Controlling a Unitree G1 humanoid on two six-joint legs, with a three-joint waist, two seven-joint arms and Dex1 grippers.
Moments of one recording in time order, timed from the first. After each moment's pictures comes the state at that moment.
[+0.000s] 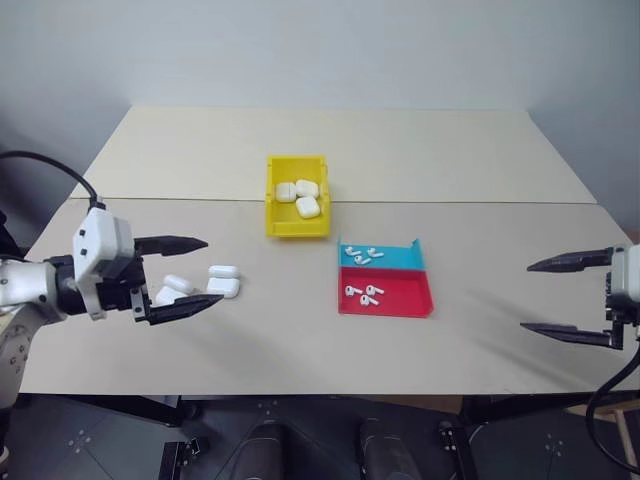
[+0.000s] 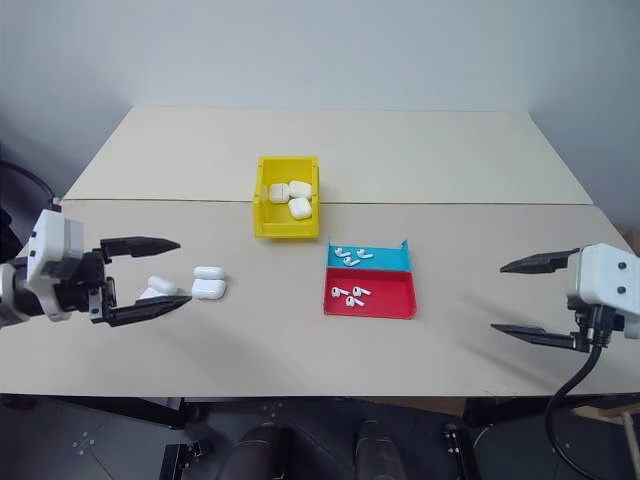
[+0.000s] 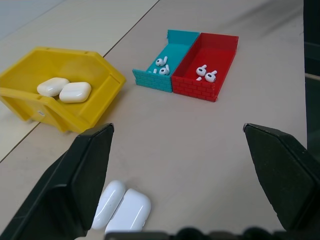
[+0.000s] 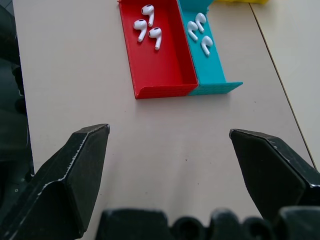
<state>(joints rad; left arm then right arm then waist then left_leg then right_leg) -0.13 1.00 0.37 -0.32 -0.65 0.43 -1.19 0.02 -1.14 -0.52 -0.12 0.41 0.05 1.44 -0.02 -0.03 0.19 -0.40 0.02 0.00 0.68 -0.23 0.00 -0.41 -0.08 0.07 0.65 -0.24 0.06</state>
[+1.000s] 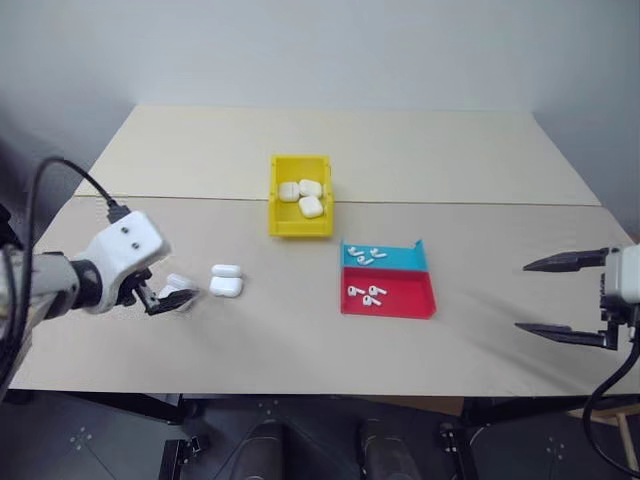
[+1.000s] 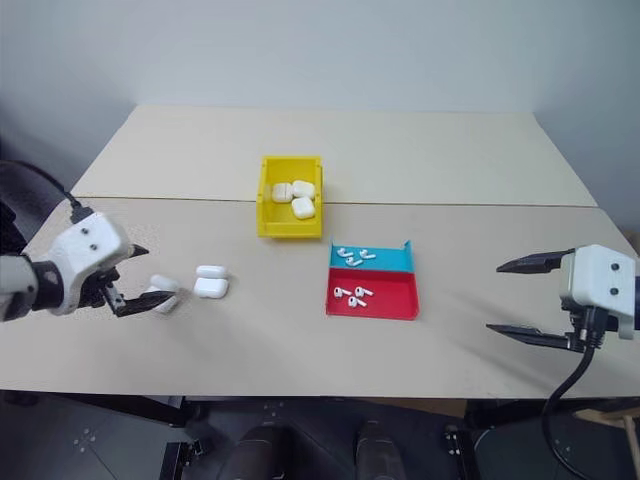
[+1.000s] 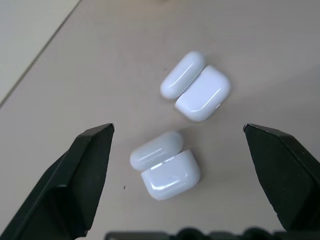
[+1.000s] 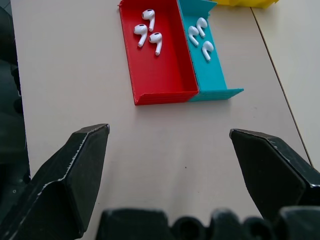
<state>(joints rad) -0.37 1.23 0.09 -0.42 -0.40 1.09 -0.84 0.04 -1.14 -0.52 -0.17 0.42 0.08 1.41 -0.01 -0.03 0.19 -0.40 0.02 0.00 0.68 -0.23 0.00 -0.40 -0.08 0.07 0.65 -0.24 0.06</state>
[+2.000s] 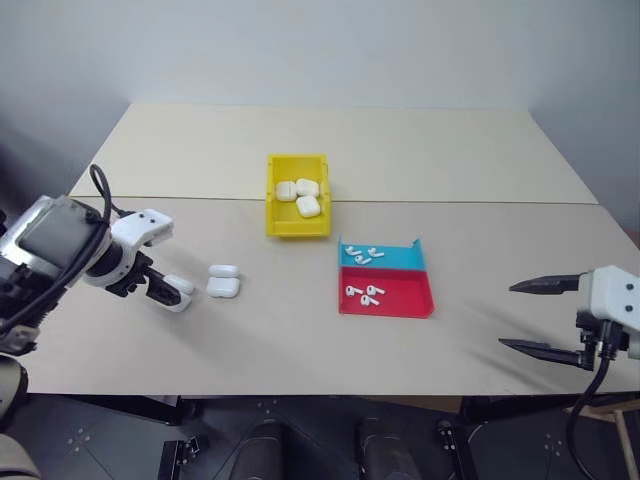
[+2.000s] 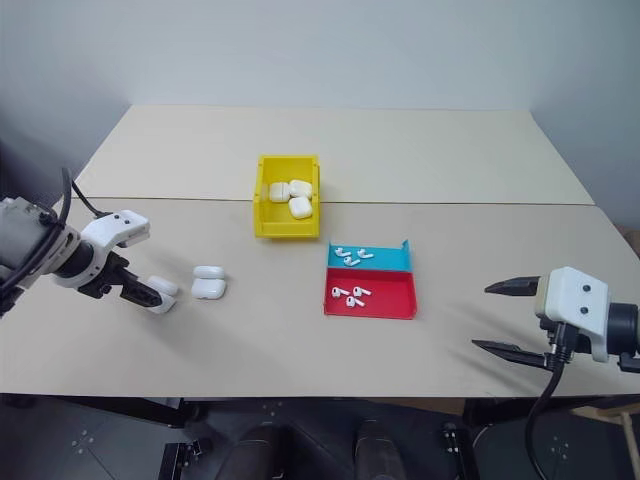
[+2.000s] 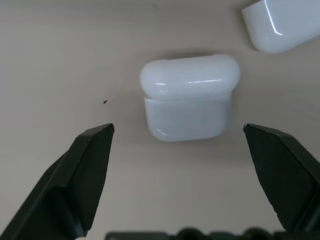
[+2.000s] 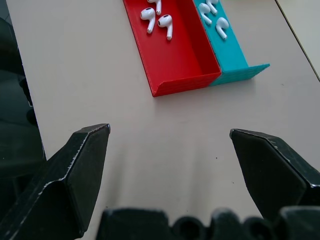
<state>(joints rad) -0.97 1.15 -0.61 0.11 -0.27 1.44 -1.06 0.17 -1.09 -0.51 -0.27 0.41 0.17 1.28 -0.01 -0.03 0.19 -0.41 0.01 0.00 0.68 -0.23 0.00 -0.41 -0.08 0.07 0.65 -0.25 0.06</state>
